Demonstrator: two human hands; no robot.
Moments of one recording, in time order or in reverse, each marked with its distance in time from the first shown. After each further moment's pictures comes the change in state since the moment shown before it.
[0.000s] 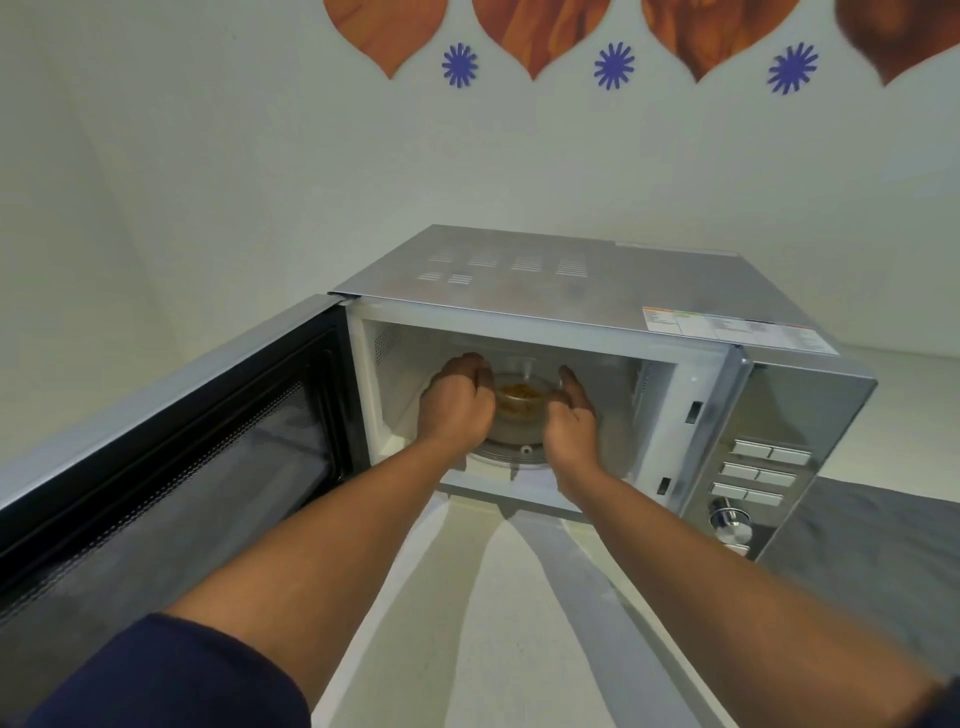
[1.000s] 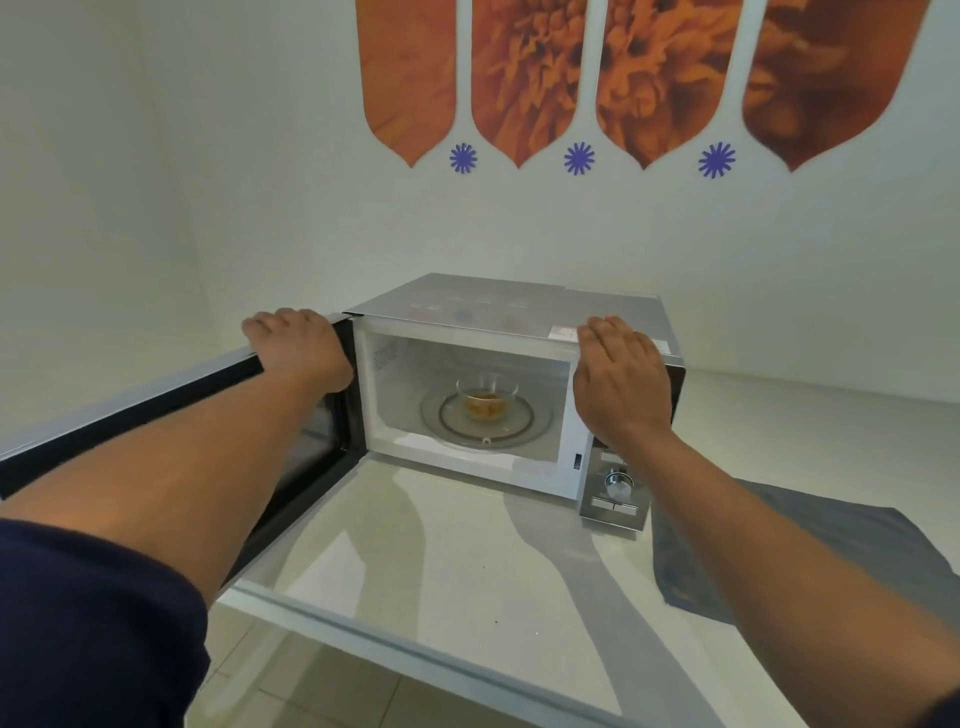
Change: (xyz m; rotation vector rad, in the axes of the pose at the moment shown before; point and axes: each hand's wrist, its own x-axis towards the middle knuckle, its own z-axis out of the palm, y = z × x) left_hand -0.062 0.066 -0.193 1.092 0.065 -0.418; right_hand -0.053 -0.111 -0.164 -1.143 0.256 -1.161
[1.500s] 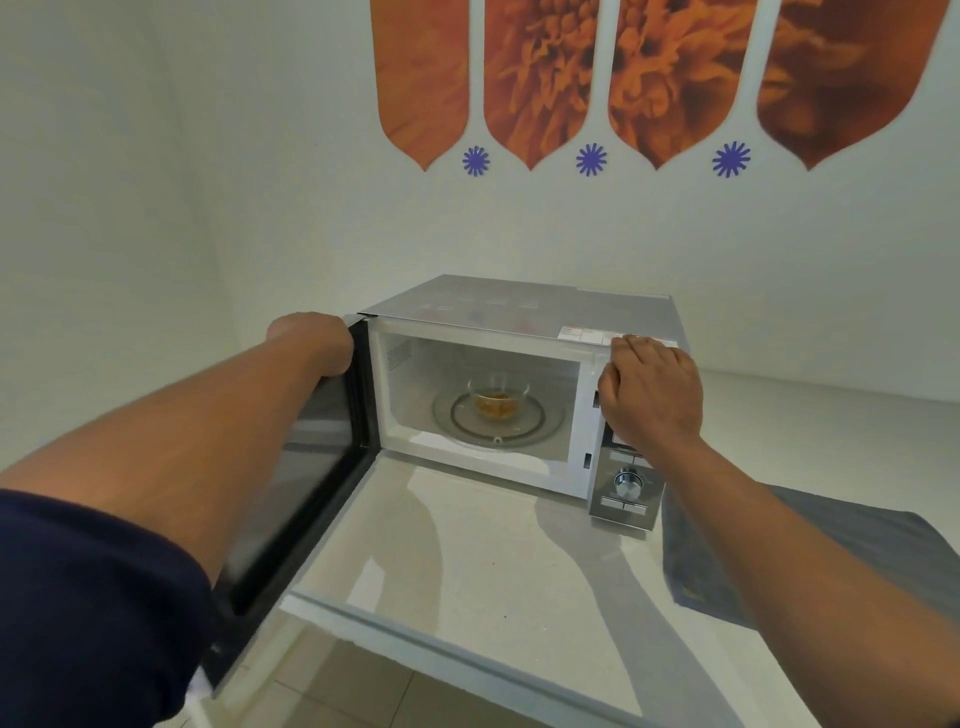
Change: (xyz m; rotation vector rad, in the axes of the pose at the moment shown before) left_hand 0.002 -0.019 -0.033 0.023 -0.163 0.263; right_hand -0.007 0.011 -0.017 -0.068 -0.229 0.147
